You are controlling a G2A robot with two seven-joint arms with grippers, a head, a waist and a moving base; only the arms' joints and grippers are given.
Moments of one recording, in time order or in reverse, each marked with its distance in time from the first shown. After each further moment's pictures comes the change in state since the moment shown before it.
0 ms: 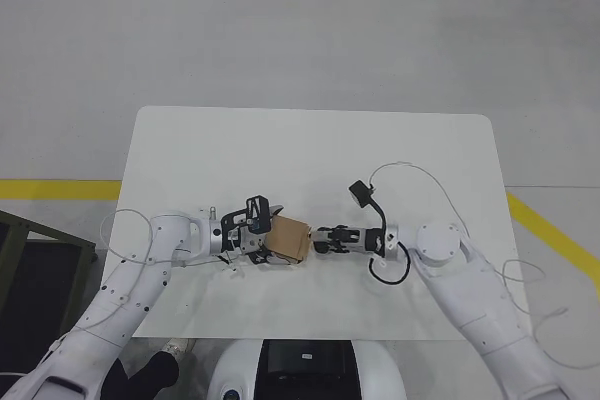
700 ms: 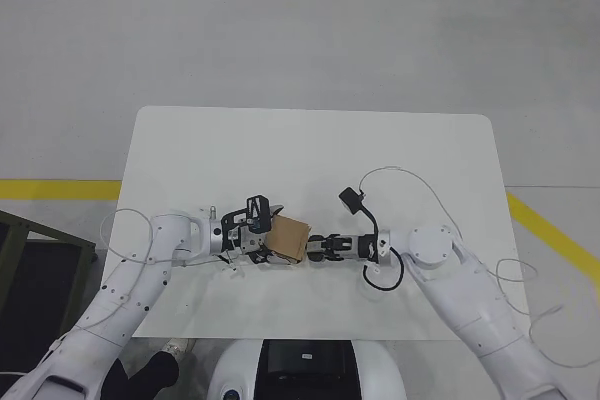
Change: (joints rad) left arm -0.003 -0.001 0.003 0.003 -0.002 0.001 -0.001; right arm 0.009 -0.007 -0.052 -0.013 -0.014 0.014 0.014
